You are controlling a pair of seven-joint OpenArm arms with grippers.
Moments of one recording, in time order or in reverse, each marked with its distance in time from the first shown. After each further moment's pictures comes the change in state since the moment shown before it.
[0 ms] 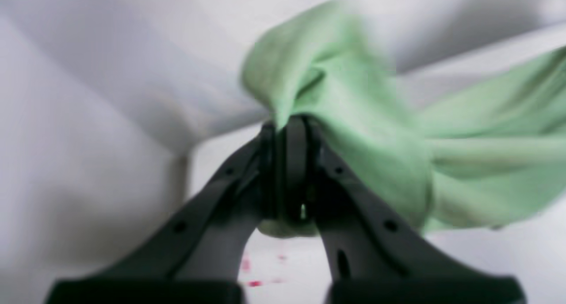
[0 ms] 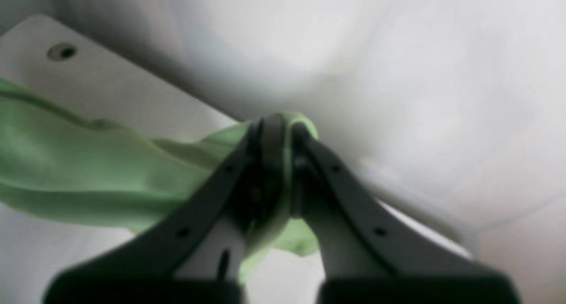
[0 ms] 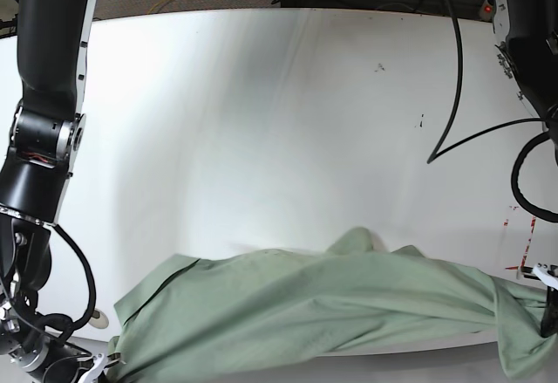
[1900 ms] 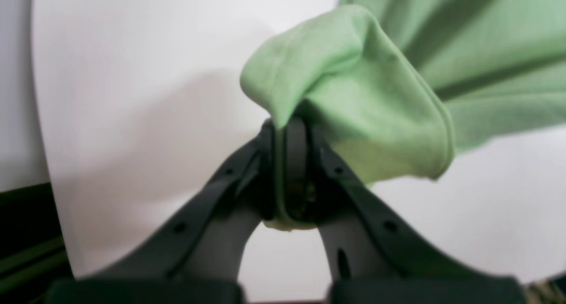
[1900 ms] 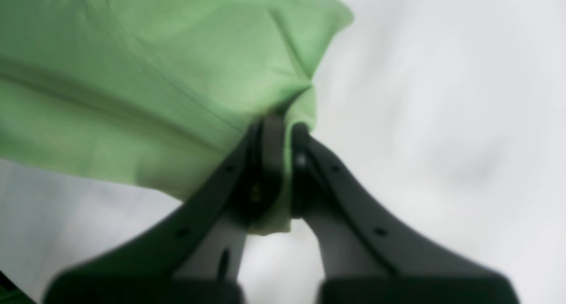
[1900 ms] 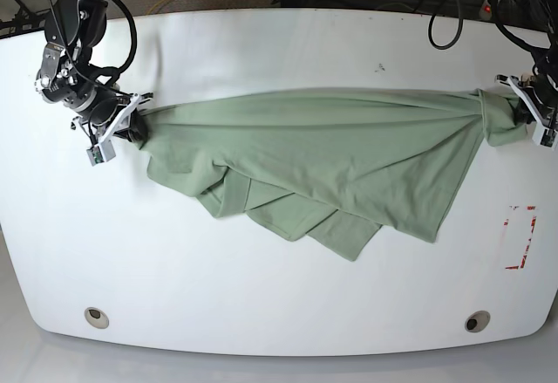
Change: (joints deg) left arm 51.3 3.3 -16.3 -0.7 1.3 -9.7 -4.3; right arm -68.1 -7.2 22.3 23.5 0.3 0.0 0.1
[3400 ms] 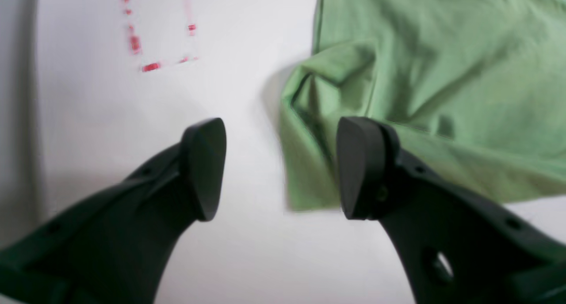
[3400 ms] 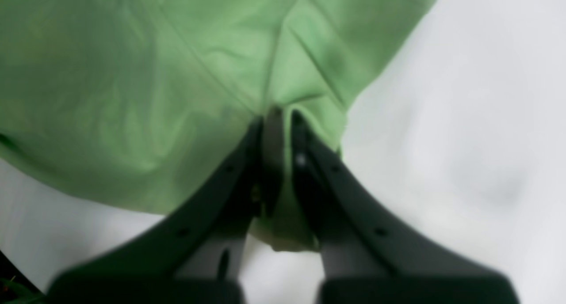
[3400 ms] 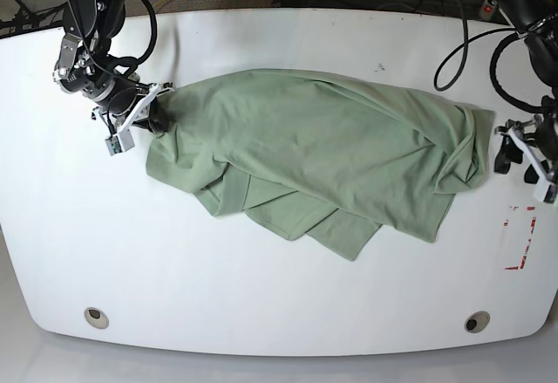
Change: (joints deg) left arm -21.4 2.7 1.4 -2.7 -9.4 -4.2 14.3; right arm -0.8 -5.4 -0.1 0.0 -0.7 2.4 0.2
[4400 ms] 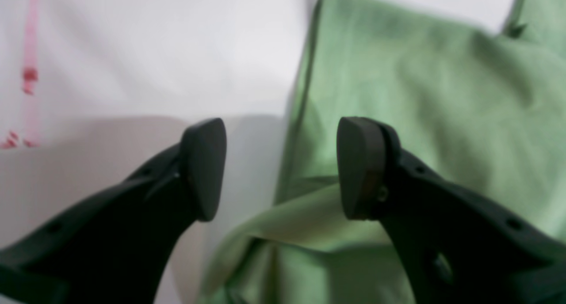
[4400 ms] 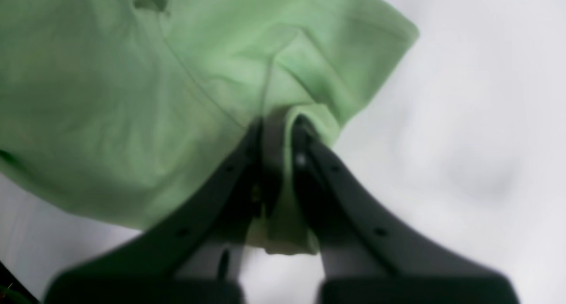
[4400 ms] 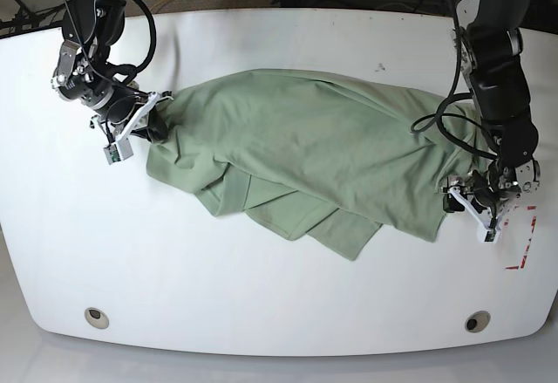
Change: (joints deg) left arm -25.1 5.9 15.5 -54.5 33.0 10.4 -36.7; right arm 2.1 0.0 0.0 0.0 -0.2 0.0 -0.2
